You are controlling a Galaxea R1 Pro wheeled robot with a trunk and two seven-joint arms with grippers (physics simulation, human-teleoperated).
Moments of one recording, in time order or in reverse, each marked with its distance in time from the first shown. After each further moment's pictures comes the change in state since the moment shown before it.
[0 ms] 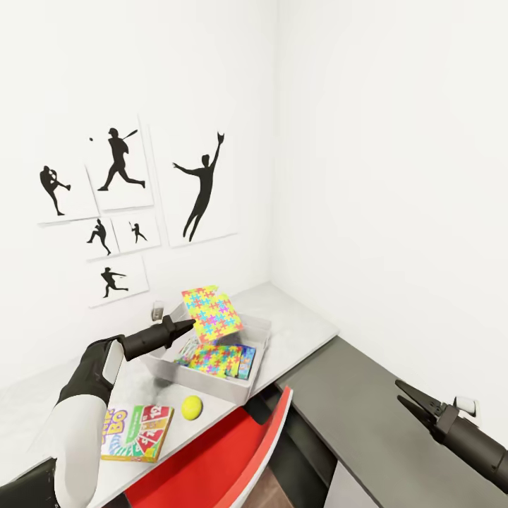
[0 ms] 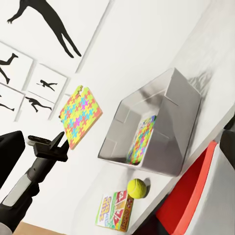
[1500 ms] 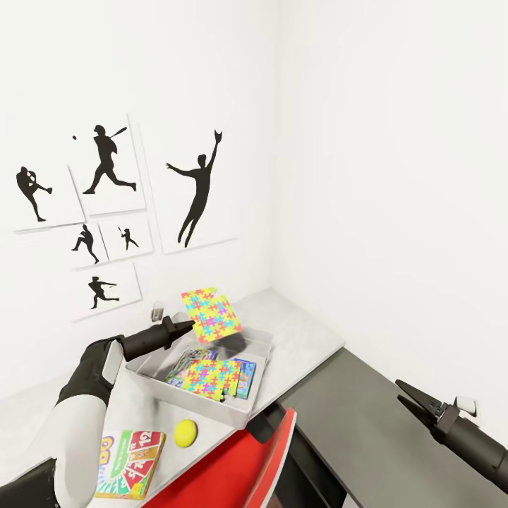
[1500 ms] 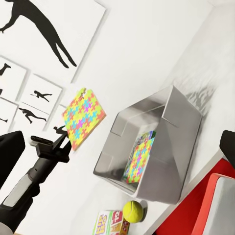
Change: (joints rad) left arm 0.001 0.000 0.005 -0.002 -0.003 0.002 0.032; right arm 0.000 0.000 -0.003 0.000 0.000 0.000 0.004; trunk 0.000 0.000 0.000
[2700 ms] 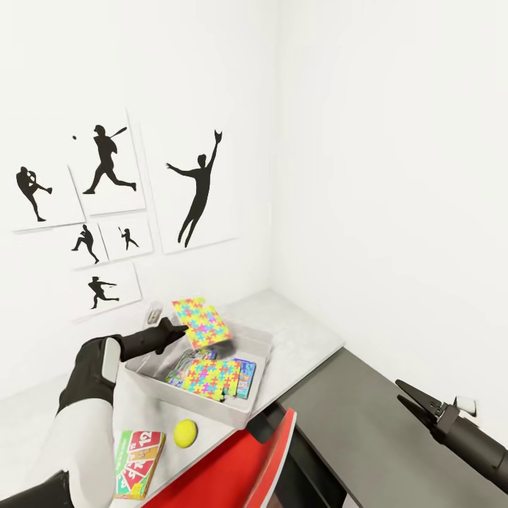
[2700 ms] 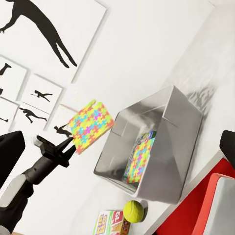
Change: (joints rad) left arm 0.024 -0.087 0.110 -0.192 -0.026 0.145 0.287; right arm 0.000 0.000 0.001 0.000 0.000 0.000 0.002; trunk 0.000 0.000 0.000
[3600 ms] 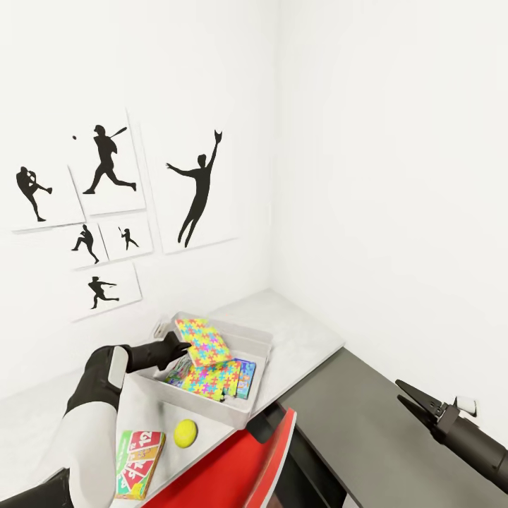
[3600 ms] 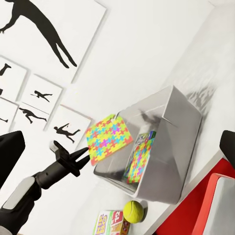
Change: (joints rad) left arm 0.003 -0.001 0.013 0.109 0.010 0.001 0.141; right arm 0.000 0.000 -0.002 0.001 0.000 0.000 0.000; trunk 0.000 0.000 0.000
